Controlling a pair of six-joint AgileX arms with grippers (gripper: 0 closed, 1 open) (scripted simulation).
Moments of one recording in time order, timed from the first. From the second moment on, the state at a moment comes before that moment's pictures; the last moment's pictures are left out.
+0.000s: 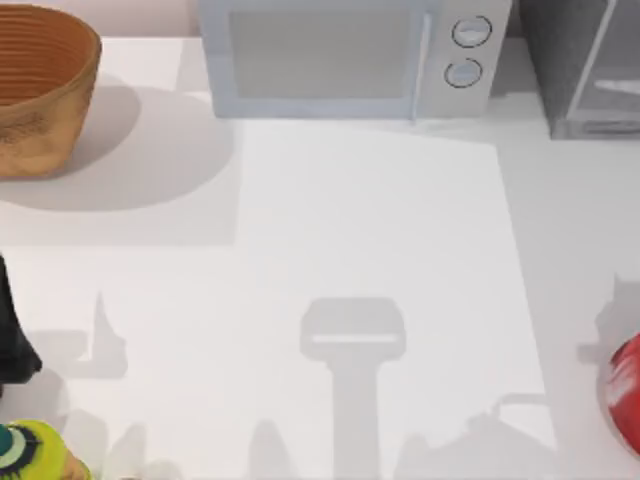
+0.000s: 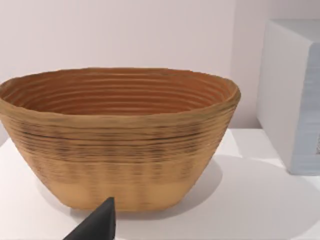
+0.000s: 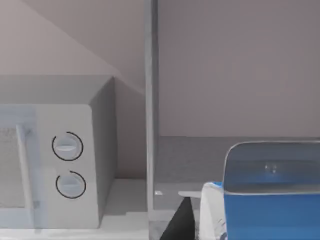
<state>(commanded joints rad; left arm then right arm) 0.00 0.00 0.00 0.00 0.00 0.00 0.07 0.07 0.08 0.09 0.05 0.00</state>
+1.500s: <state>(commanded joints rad) 0.00 0.00 0.00 0.00 0.00 0.00 -0.11 0.91 0.42 0.52 -0.12 0.01</state>
